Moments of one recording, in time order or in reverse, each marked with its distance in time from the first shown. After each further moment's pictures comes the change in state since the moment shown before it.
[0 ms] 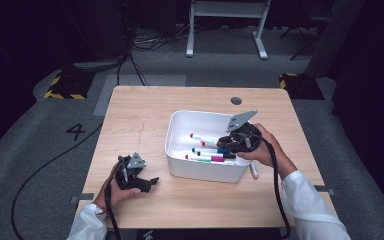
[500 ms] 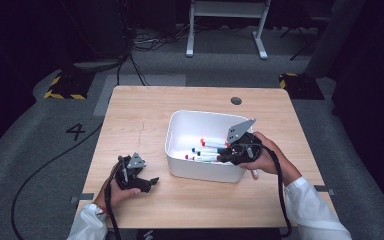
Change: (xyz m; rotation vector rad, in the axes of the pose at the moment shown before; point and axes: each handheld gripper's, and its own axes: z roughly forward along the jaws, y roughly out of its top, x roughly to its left) left arm 0.000 0.000 0.000 -0.001 0.000 -0.001; right arm 0.022 -0.006 -0.004 0.037 0.105 -0.064
